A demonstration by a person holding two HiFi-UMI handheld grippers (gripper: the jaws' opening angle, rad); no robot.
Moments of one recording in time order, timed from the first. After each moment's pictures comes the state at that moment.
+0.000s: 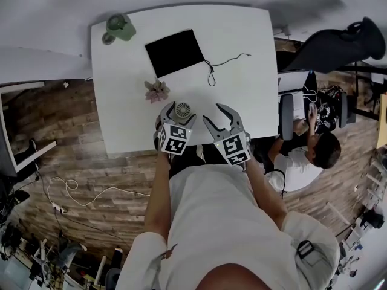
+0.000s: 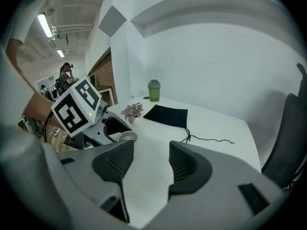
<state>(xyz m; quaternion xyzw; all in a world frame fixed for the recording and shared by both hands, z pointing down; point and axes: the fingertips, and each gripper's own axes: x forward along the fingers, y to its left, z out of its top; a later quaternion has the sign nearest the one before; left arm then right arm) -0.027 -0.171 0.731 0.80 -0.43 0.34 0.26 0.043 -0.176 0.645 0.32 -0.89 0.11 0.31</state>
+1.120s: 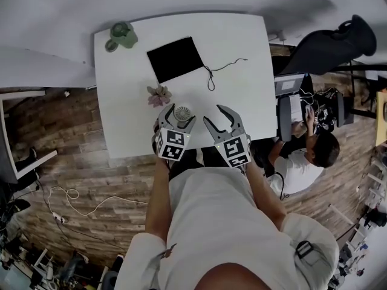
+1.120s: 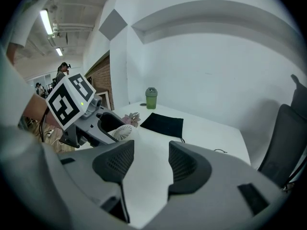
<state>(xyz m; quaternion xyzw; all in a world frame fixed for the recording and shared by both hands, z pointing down) -0.036 -0.181 0.683 0.82 -0.43 0.30 0.22 0.037 -0.182 0.618 0.35 -0.89 0.09 0.29</state>
